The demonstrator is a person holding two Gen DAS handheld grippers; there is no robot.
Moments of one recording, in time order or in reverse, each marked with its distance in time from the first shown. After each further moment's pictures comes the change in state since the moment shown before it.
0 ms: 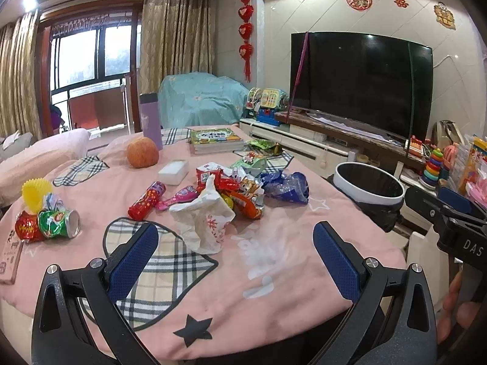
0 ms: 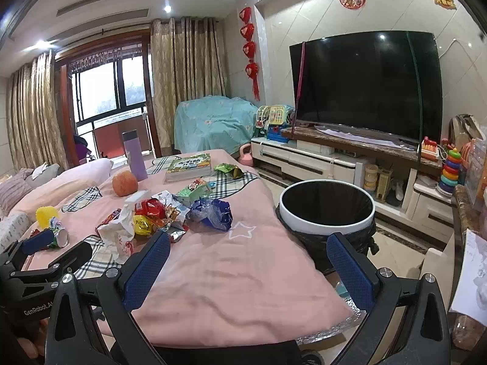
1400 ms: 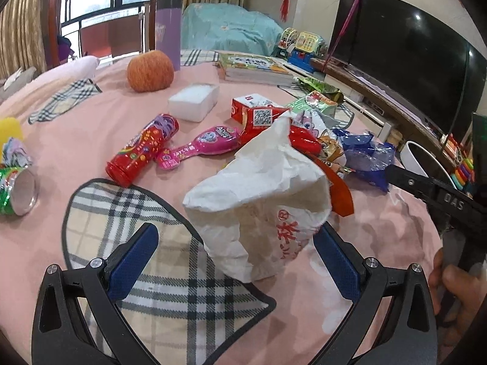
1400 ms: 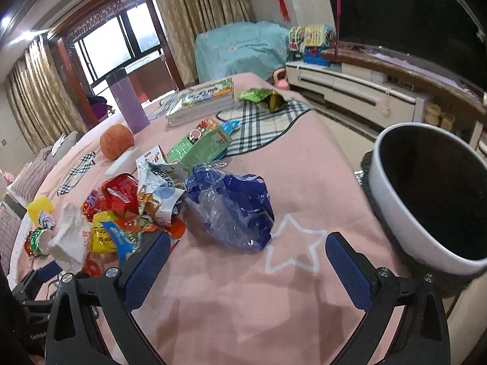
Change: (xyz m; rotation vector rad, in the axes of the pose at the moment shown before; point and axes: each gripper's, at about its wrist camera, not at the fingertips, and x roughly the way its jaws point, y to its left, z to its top) left arm 0.156 0.065 -0.008 -0.161 0.329 0.043; right arm 0.210 0.009 0.007 0.052 0.387 0.206
